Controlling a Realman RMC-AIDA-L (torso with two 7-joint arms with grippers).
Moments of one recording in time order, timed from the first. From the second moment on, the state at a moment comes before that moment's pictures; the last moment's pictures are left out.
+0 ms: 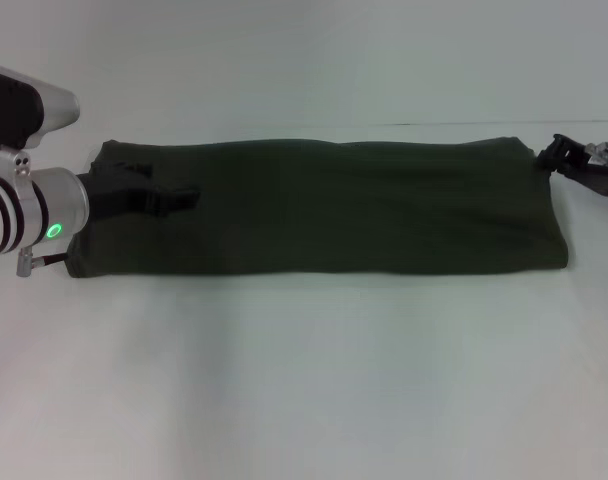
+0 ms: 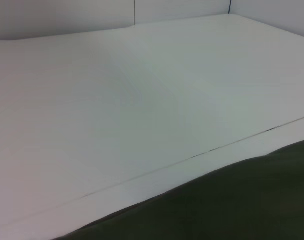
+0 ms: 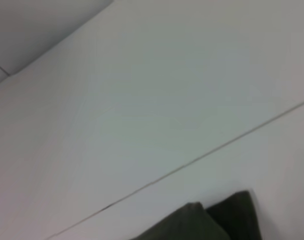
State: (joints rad) left arm -0.65 -2.16 0.81 0.75 2.21 0.79 -1.78; right arm 0.80 1.99 -0.78 -0.36 -2.09 -0.50 2.42
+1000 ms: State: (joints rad) left arm -0.66 -2.17 0.81 0.75 2.19 0.78 -1.78; right arm 0.84 2.03 -0.78 -0.38 -2.08 -0.31 2.30
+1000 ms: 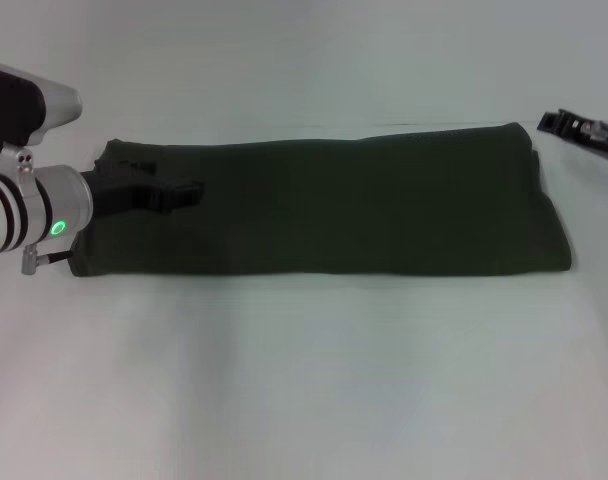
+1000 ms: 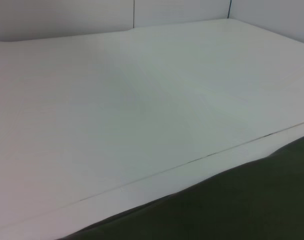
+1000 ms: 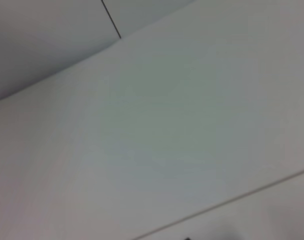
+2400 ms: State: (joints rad) left arm -0.48 -2.16 0.63 0.84 2.07 1.12 -2.22; right arm 0.65 1.96 -0.77 -0.51 -1.85 -0.95 1.96
